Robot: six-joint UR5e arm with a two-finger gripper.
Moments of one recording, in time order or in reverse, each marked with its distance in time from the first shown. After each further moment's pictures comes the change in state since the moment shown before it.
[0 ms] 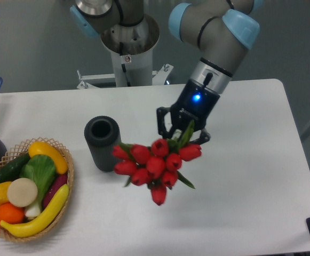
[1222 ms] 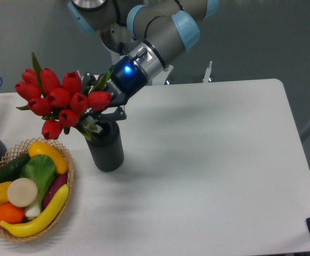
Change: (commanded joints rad) arm -0.101 0.118 -0.314 0.122 -0.229 0.116
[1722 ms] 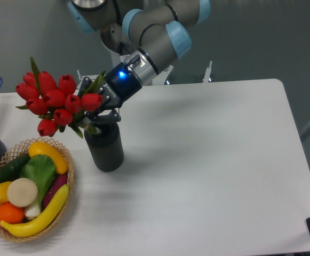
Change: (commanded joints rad) arm 0.012 -0.006 -0.129 -0.002 0.005 0.262
